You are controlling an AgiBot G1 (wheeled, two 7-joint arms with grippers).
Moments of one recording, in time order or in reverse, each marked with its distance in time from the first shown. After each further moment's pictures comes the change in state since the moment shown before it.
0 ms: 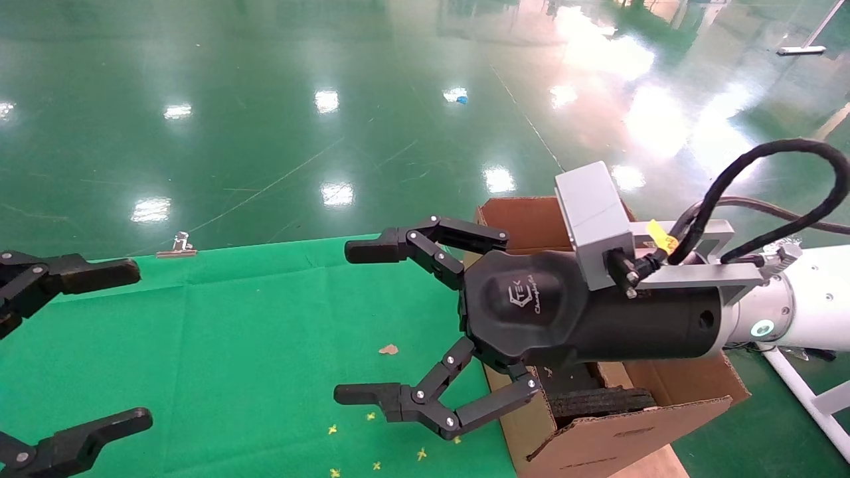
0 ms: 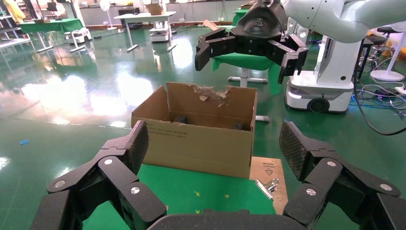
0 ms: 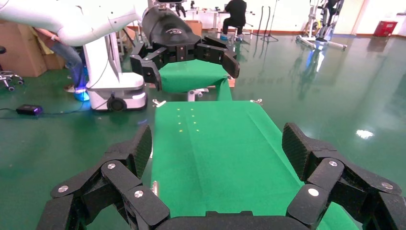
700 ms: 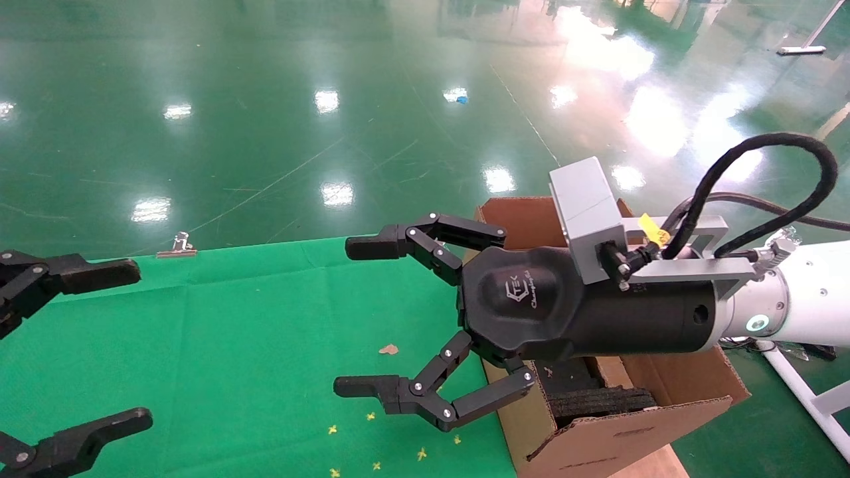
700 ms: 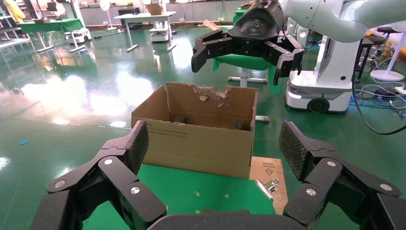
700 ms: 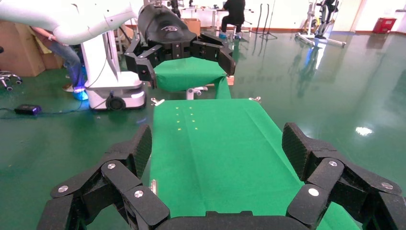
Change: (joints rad) left arm 0.000 0.000 0.000 0.000 0.000 0.000 0.000; right arm 0.019 -0.002 -0.020 -0.015 -0.009 0.005 0.005
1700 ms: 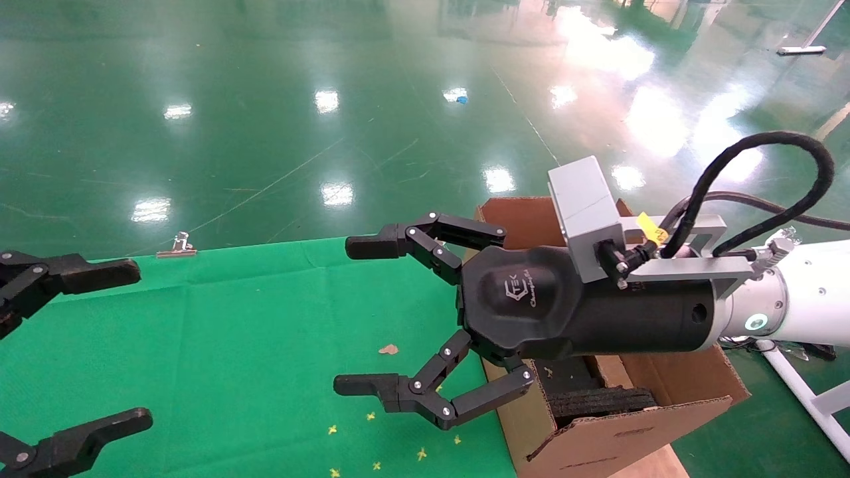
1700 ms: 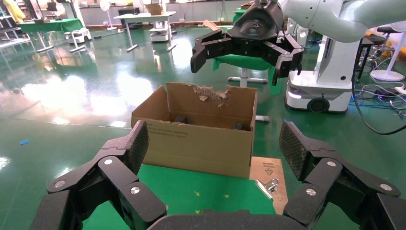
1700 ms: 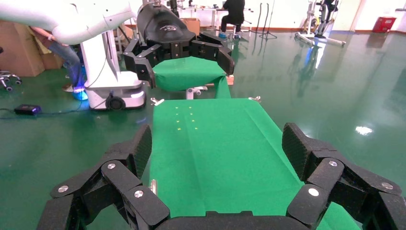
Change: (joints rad) left arm 0.000 0.000 0.000 0.000 0.000 0.000 0.000; right arm 0.004 -0.001 -0.004 -0.003 -0.002 0.001 0.001
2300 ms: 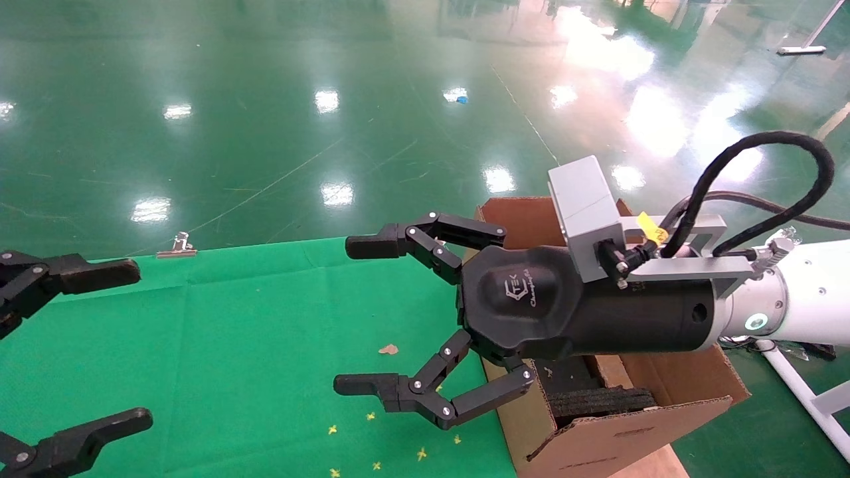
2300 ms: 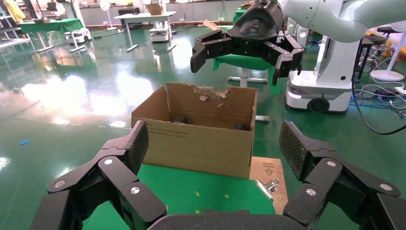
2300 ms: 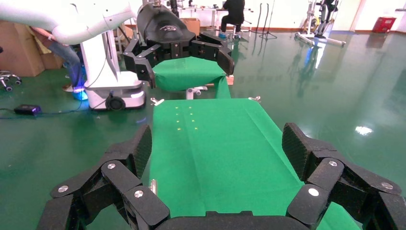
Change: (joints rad) left arm 0.000 0.000 0.000 0.000 0.000 0.000 0.000; right arm 0.001 0.000 0.000 0.000 0.000 0.000 0.000
